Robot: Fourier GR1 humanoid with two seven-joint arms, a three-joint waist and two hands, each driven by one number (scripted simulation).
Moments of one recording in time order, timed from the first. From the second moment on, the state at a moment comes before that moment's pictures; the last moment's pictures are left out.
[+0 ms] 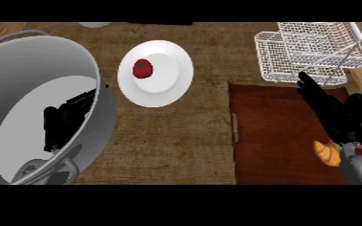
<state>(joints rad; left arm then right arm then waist) -0.12 0.34 -0.15 -1.33 0.38 0.14 -0.08 -0.15 -0.53 0.13 -1.35 -0.29 0.03 0.10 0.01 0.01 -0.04</state>
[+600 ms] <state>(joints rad) -0.10 0.37 -0.10 -1.36 0.30 0.25 -0.20 -0.06 -0.24 -0.41 -1.41 -0.80 -0.05 -0.27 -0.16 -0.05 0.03</state>
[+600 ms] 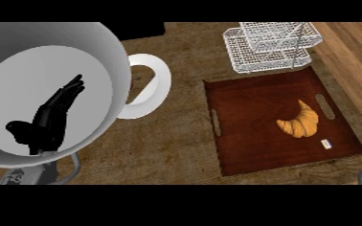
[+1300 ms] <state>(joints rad) -0.14 0.32 -0.18 -1.49 0.16 0.35 -0.09 0.45 -0.32 -0.70 -1.37 -0.80 0.60 -0.49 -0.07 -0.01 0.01</state>
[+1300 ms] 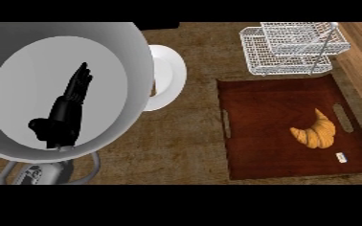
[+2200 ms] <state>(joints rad) -0.18 0.23 -0.25 -1.53 0.05 0.37 0.00 0.70 -0.39 -0.75 -1.87 -0.25 0.37 -0.28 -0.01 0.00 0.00</state>
